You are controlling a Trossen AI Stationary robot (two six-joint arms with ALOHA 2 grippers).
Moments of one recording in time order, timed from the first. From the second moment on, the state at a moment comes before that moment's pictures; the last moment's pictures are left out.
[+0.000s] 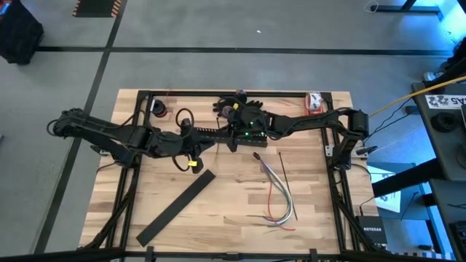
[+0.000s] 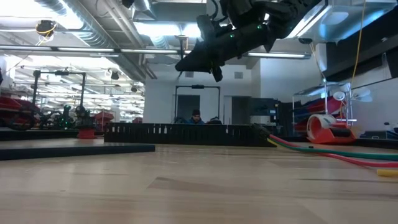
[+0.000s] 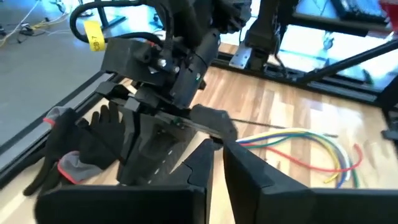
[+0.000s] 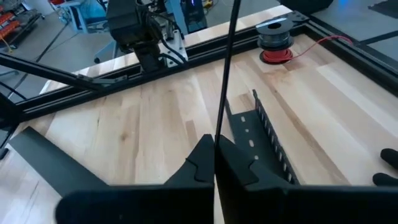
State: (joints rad) left arm -0.25 1.19 1.10 -0.38 -0.56 -0.28; right arm -0.19 1.78 1.11 0.28 -0.13 0.23
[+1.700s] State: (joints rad) left arm -0.27 1.27 1.08 -0.21 -0.46 1.10; right arm -0.38 1.74 1.64 -0.21 -0.75 0.50
